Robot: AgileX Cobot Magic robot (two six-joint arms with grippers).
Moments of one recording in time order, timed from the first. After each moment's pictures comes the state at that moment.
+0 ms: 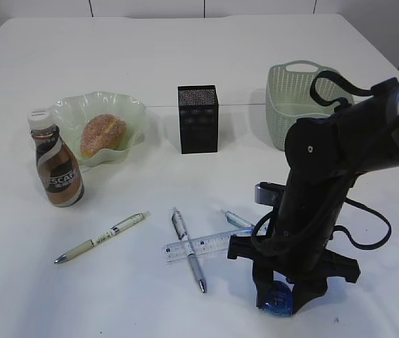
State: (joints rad) left arm -0.09 1.25 -1.28 0.04 1.20 -0.02; right arm 0.47 1.93 -1.05 0.25 0.85 0.55
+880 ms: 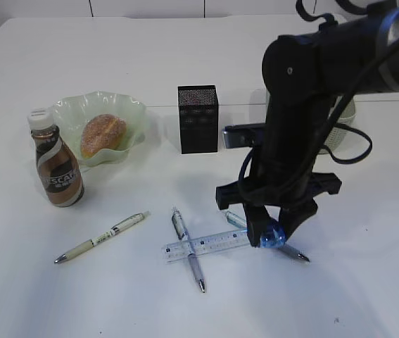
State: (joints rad) left arm -0.09 1.25 -1.28 0.04 1.21 -0.02; right arm 0.47 1.94 -1.35 0.13 1.13 0.27
